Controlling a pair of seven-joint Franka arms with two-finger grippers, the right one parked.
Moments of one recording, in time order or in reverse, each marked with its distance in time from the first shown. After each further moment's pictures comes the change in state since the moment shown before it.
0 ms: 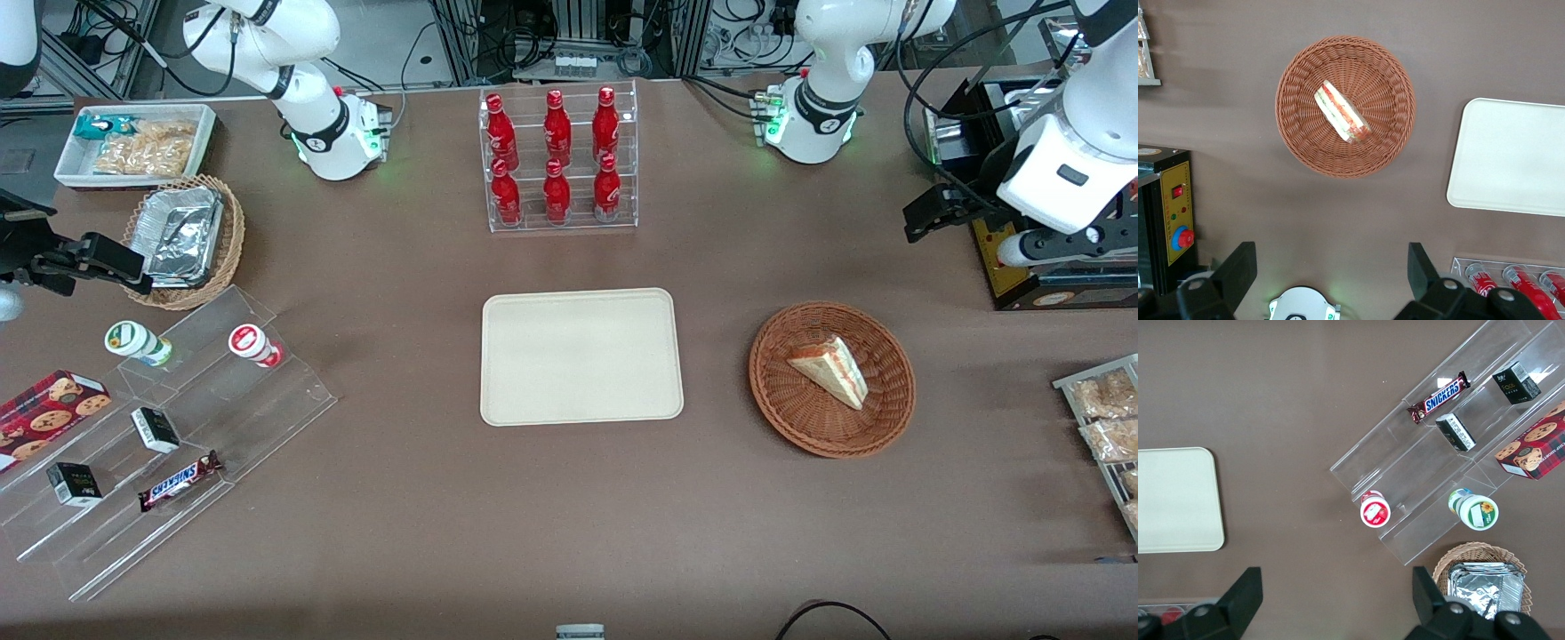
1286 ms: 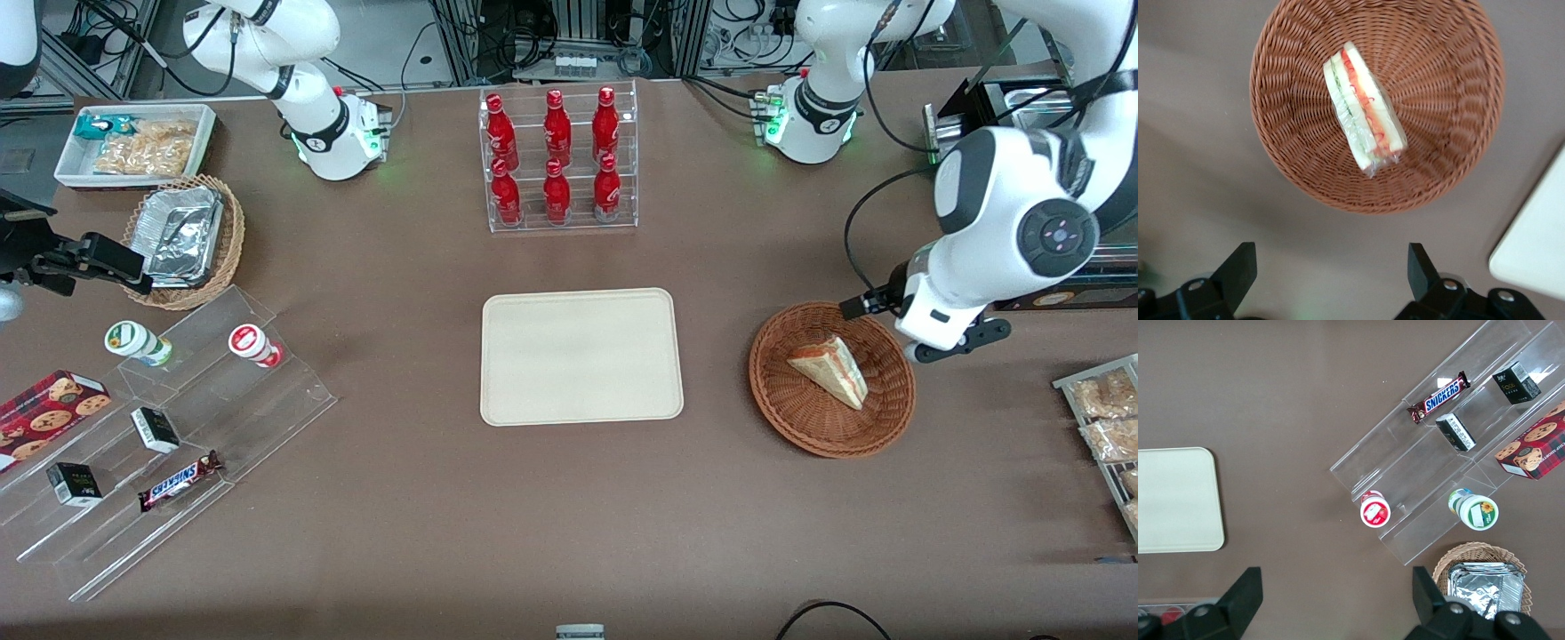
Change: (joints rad) arm 0.017 0.109 0.003 -0.482 0.016 0.462 -0.247
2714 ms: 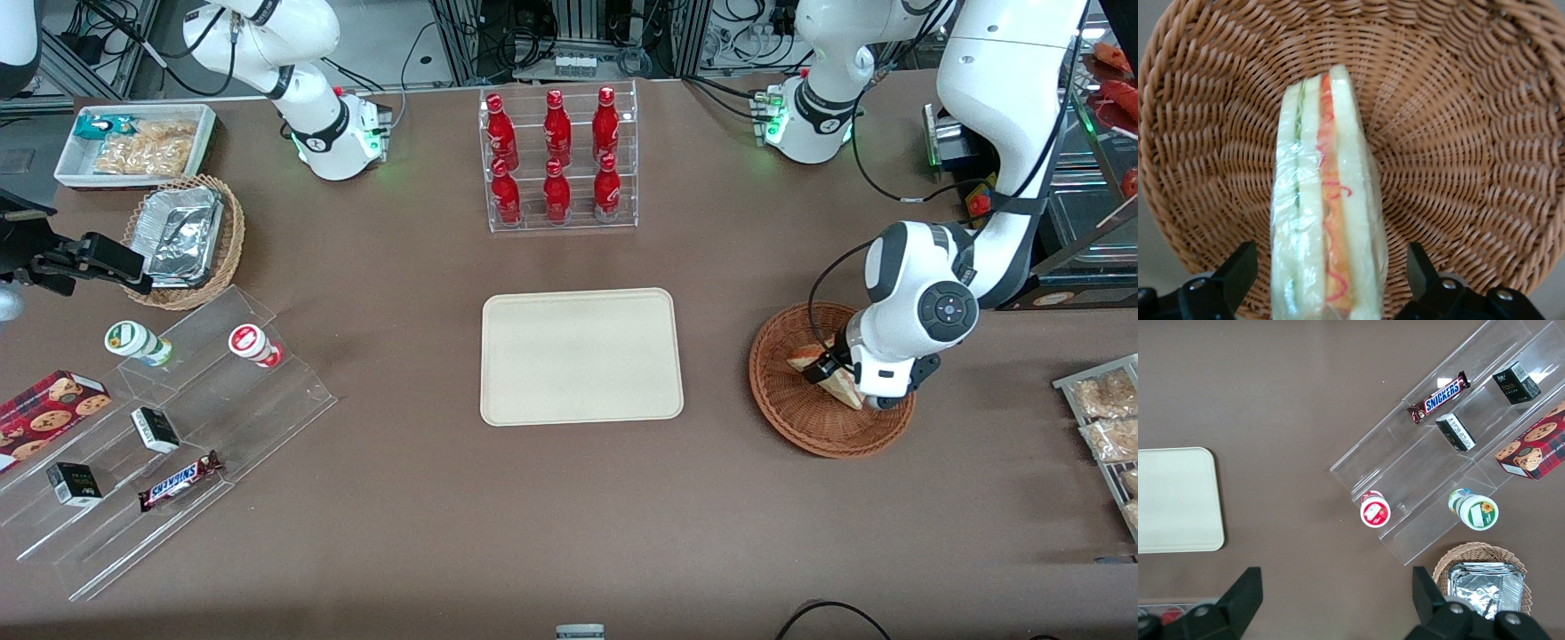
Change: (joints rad) arm -0.024 0.238 0.016 -0.102 0.052 0.430 -0.313
